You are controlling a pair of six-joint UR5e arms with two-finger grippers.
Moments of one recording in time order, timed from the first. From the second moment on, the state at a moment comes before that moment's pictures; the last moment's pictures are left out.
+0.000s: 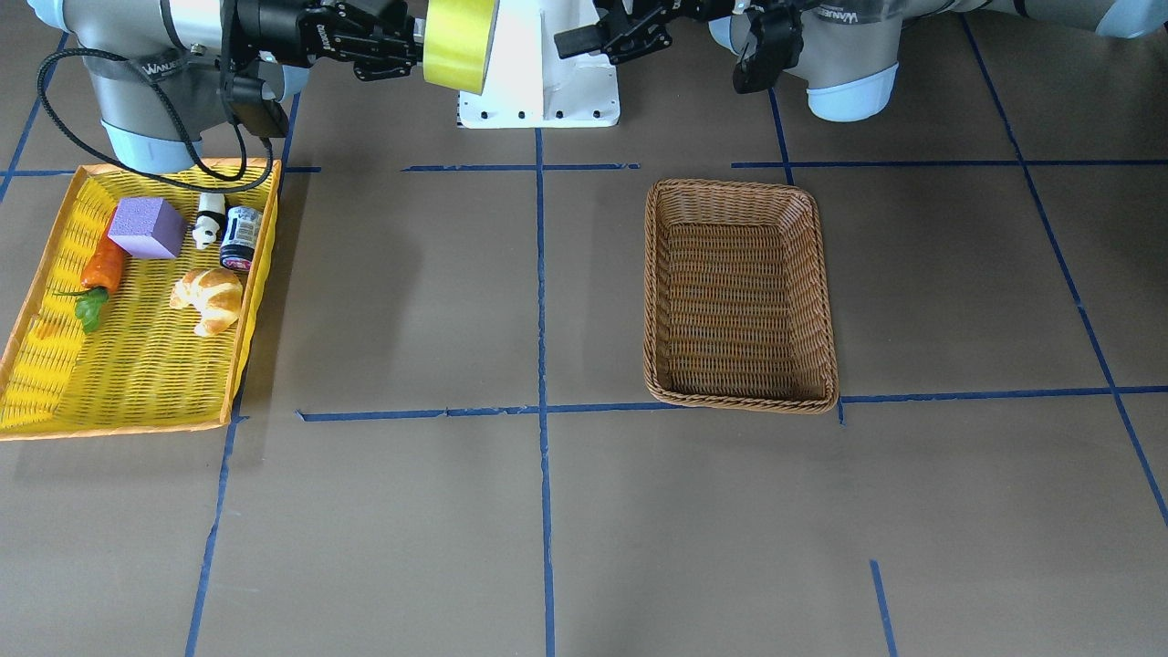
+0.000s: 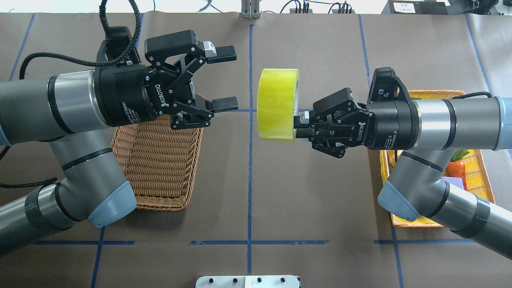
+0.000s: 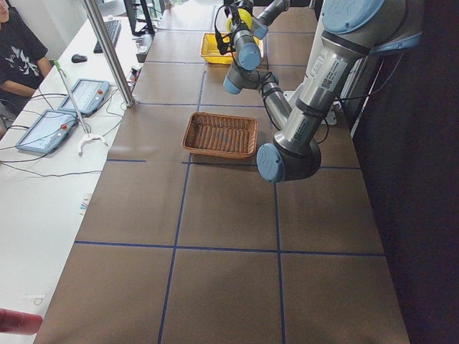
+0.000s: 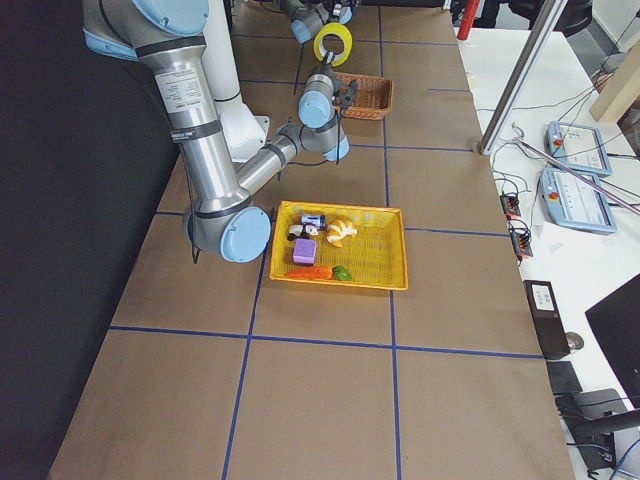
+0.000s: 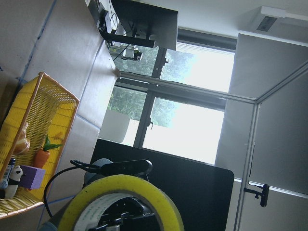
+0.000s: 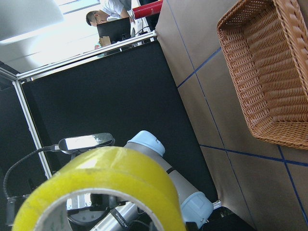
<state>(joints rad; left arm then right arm) -0.63 -2.12 -1.85 -3.07 -1.81 -2.21 0.66 -1.21 1.80 0.12 2.03 2.35</state>
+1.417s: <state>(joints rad) -0.57 -2.15 -1.86 -3.08 -1.77 -2.21 0.62 -1.19 1.80 0.12 2.03 2.35</state>
